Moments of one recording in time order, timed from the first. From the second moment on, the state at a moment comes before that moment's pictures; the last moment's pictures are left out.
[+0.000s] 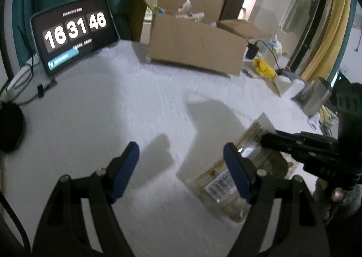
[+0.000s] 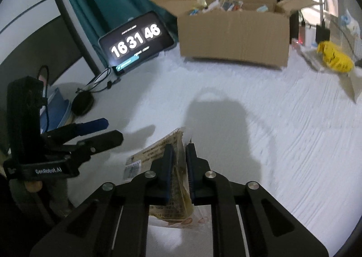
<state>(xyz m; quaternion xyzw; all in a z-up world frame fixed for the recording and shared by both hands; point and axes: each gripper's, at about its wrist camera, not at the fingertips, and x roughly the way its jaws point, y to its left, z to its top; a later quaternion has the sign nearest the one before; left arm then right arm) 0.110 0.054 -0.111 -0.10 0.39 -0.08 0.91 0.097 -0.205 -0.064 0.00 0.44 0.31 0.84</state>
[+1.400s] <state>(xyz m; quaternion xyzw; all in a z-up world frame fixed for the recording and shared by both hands) 0.292 0.046 0.003 -0.05 0.25 -0.06 0.97 0.310 -0.236 0.068 -0.02 0.27 0.24 0.93</state>
